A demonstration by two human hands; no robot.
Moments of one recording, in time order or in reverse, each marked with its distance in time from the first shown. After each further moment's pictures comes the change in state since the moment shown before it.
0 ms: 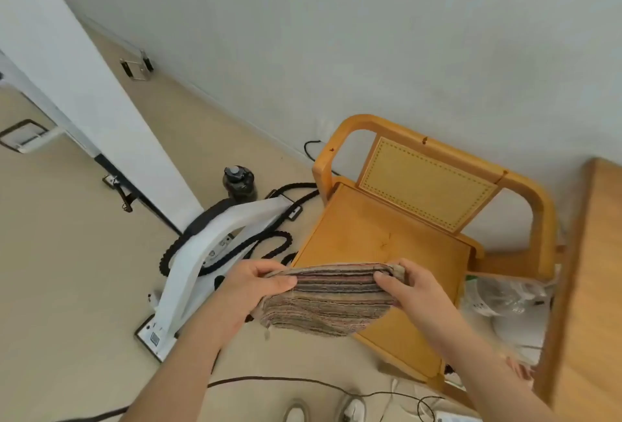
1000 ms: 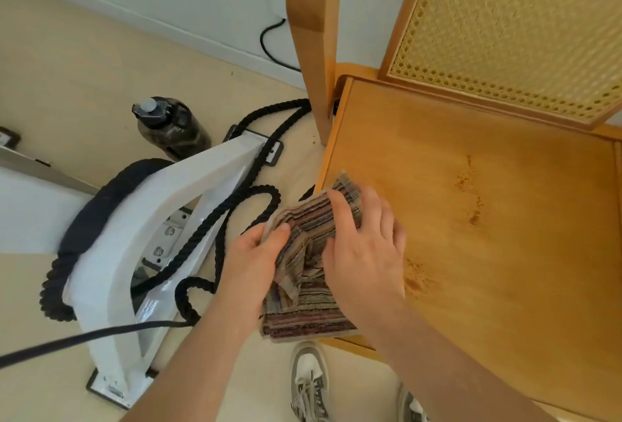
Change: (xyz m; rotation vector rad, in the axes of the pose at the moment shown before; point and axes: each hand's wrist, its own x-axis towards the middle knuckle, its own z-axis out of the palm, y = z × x) left_hand 0.331 -0.185 -0.011 -0.101 0.144 -0.134; right_hand 0.298 0.170 0.183 -0.845 0.473 -0.151
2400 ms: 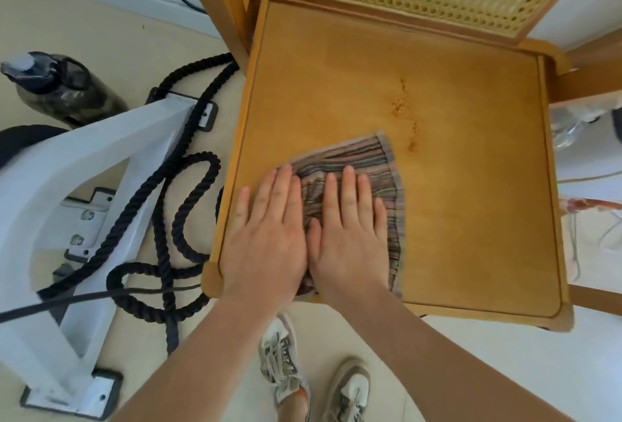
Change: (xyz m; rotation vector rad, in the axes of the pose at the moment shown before) left_hand -0.001 -0.075 0.072 1.495 0.051 0.858; right_hand -0.055 0.073 0.050 -0.105 -0.057 0.179
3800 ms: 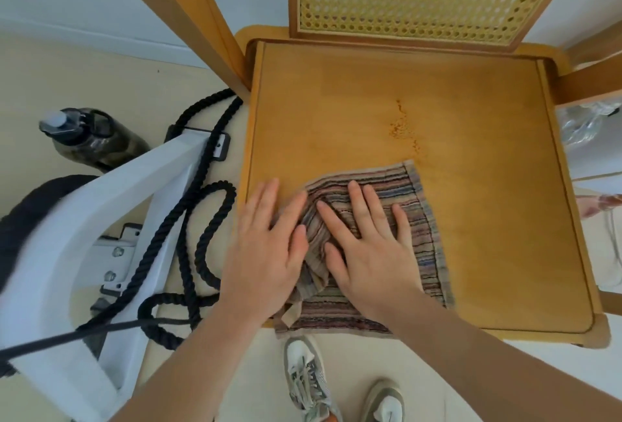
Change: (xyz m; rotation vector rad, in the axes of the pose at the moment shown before) left_hand 0.024 -0.022 -0.006 -0.241 0.015 0.010; right_hand 0.011 0.032 -0.013 -0.092 -0.101 -0.167
